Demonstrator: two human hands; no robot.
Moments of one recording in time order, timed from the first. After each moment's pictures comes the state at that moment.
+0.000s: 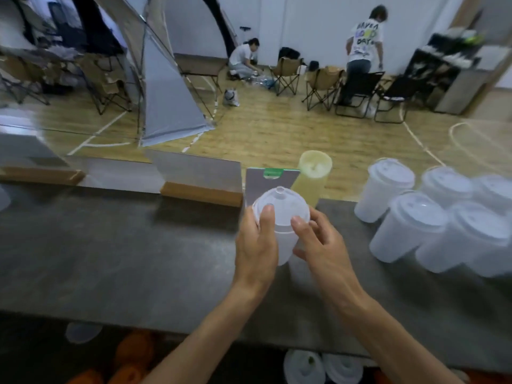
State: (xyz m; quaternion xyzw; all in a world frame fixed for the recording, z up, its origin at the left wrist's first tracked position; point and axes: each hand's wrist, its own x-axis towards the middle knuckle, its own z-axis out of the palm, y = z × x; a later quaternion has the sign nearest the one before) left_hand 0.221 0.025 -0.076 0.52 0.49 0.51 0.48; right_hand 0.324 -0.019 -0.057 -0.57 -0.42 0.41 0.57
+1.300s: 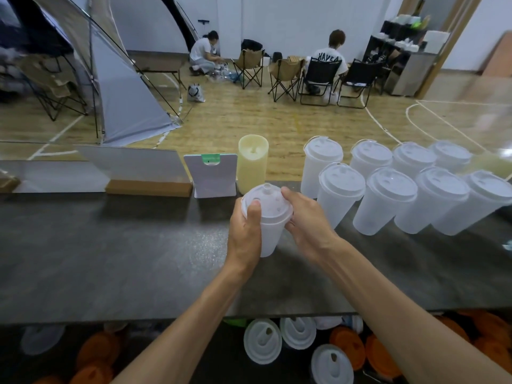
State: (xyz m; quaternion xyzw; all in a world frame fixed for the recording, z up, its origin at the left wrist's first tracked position) left_hand 0.306 0.000 -0.094 0.53 0.42 0.50 0.54; right_hand 0.420 -0.020 -0.066 -0.57 -0.28 0.49 0.59
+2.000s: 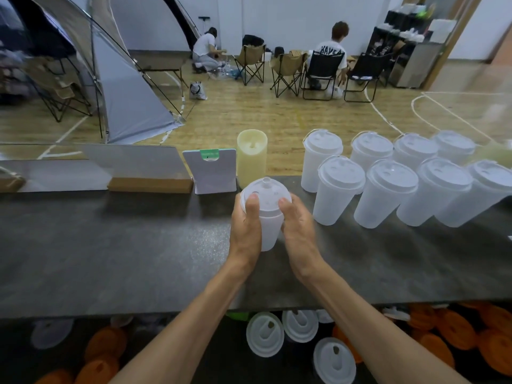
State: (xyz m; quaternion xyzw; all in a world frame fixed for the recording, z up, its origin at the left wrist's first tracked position) left_hand 0.310 -0.004 -0.097 0.51 0.42 0.51 0.55; right_hand 0.394 -0.045 -0.095 -0.56 -0.37 0.37 0.64
